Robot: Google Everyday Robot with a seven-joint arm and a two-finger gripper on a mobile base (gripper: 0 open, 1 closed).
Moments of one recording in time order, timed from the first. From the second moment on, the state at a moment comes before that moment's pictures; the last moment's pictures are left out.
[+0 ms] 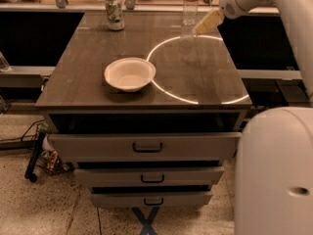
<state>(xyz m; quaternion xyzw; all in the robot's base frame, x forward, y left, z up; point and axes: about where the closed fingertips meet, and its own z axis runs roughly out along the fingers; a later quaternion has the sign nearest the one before) 0.834 -0.201 0.944 -0.42 0.79 0.00 0.45</state>
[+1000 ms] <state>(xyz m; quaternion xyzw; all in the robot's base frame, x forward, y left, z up) 0.918 -0.212 0.951 -0.27 0.80 -0.01 0.53</state>
